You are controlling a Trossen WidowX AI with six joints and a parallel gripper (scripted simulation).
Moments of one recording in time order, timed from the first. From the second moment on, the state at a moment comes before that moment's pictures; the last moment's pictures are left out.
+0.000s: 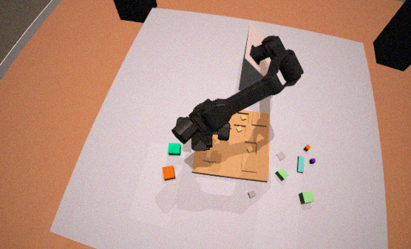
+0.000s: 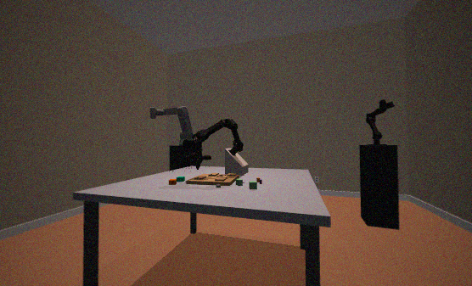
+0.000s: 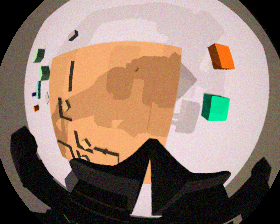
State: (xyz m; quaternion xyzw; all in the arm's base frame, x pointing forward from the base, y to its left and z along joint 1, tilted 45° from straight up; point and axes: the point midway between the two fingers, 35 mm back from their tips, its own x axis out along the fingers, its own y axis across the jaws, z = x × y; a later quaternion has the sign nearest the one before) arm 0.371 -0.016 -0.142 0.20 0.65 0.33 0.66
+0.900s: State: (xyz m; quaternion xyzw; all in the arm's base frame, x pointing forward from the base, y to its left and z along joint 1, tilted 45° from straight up) arm 0.373 0.001 -0.162 0.20 0.65 0.33 0.66
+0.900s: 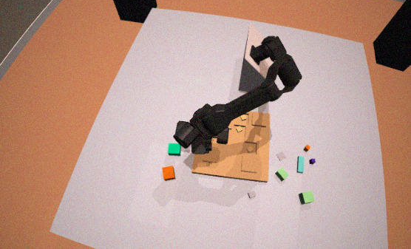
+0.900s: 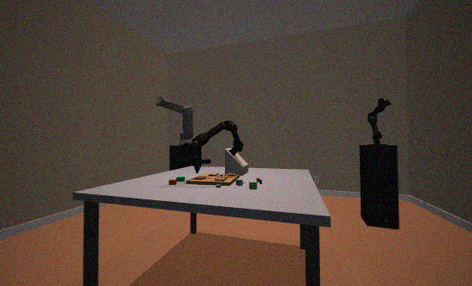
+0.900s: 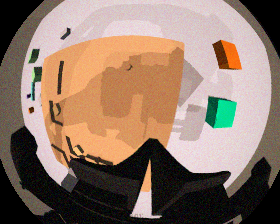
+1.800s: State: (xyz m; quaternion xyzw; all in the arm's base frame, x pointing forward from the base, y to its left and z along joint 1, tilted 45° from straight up) arm 0.370 0.019 -0.180 0.20 0.65 0.33 0.66
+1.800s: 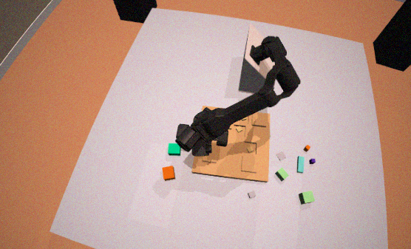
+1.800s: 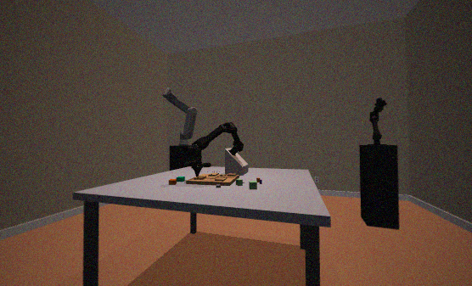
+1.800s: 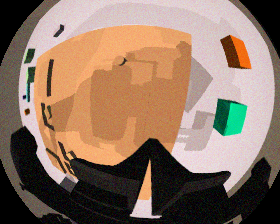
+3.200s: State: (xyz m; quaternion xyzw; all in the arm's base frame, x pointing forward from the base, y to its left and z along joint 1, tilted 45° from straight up) arm 0.356 0.049 -0.155 0.20 0.65 0.33 0.66
